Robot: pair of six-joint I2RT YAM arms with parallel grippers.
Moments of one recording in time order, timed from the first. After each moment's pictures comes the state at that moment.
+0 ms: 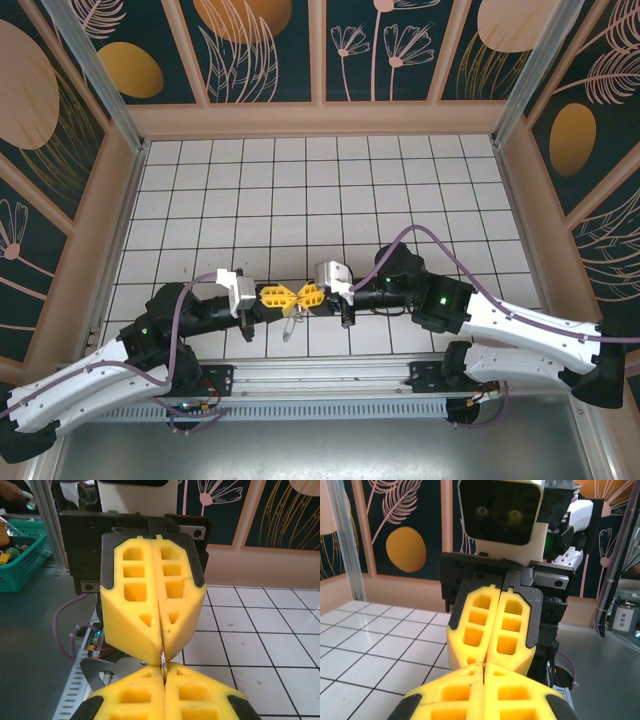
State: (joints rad) left arm -1.05 0.47 0.48 0.06 0.34 -0.10; right arm 1.17 0.95 0.81 -0.07 -0.42 -0.19
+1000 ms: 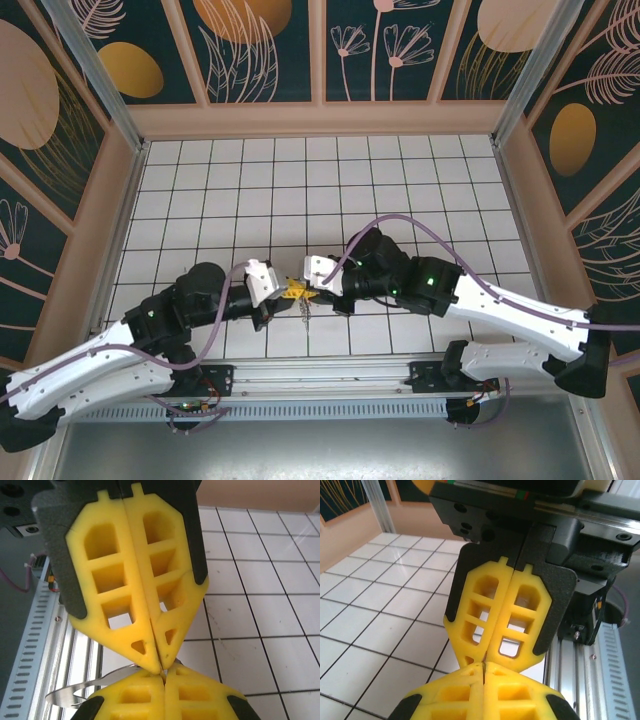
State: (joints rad) left arm -1.05 0.64 0.66 -0.28 0.20 0.06; right arm 1.15 1.09 1.02 -0.48 -0.27 -0.35
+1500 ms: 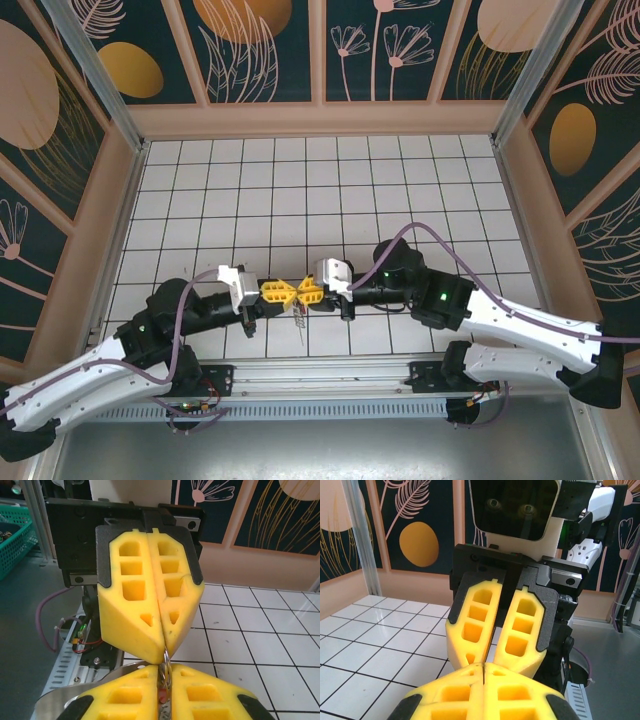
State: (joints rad) left arm -1.05 0.49 0.53 -0.01 0.29 -0.06; right arm 1.16 0.96 0.84 -0.12 -0.40 -0.25
